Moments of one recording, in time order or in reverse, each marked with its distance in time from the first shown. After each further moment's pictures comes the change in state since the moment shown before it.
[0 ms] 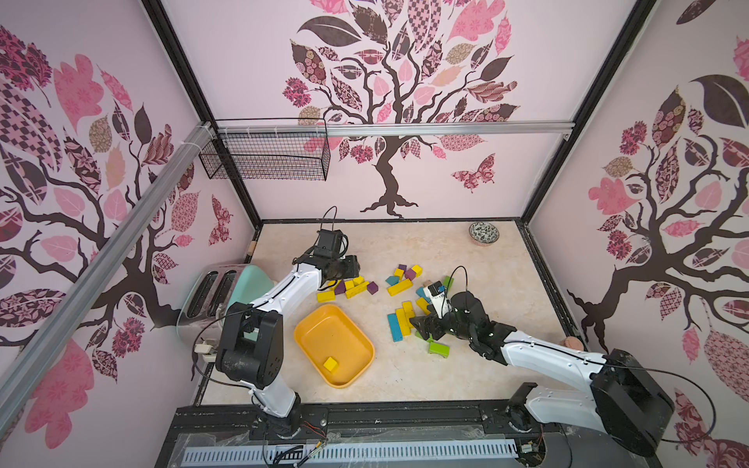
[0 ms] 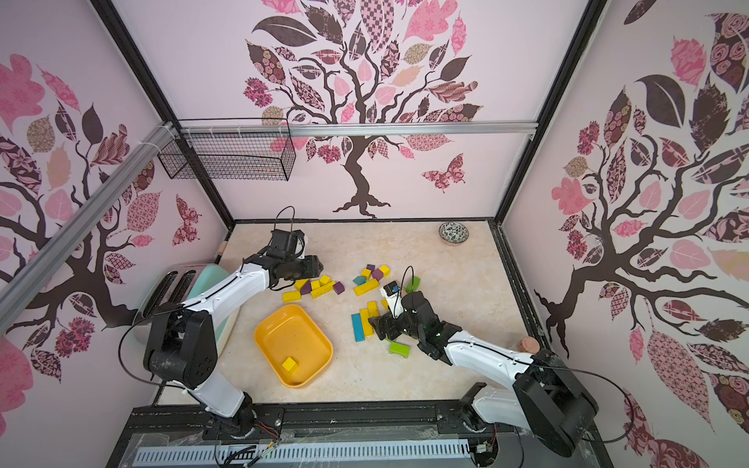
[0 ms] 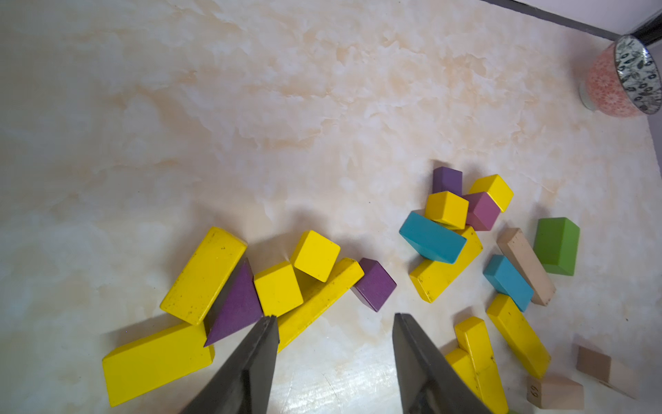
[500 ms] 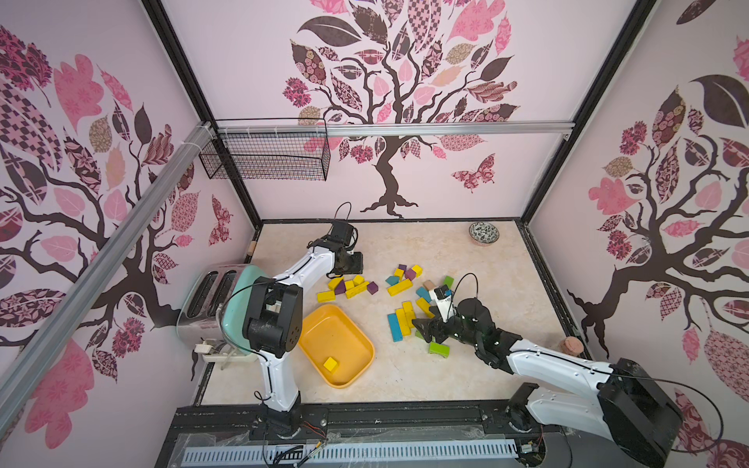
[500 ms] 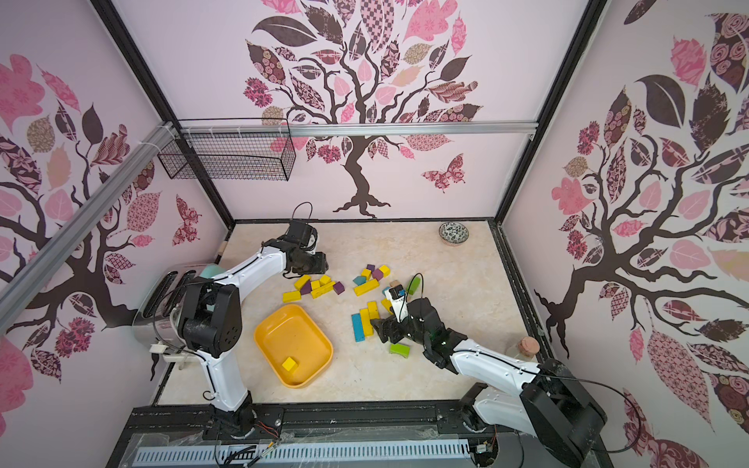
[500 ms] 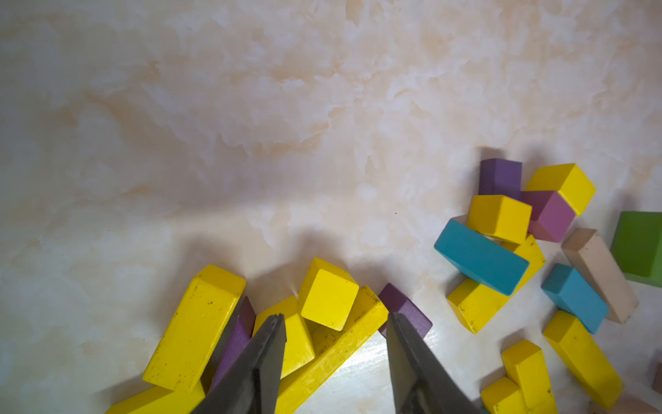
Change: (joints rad) left arm -0.009 0.252 0.253 -0.177 -0.033 0.106; right arm 0.000 -0.072 -0.077 0.093 0.000 0.032
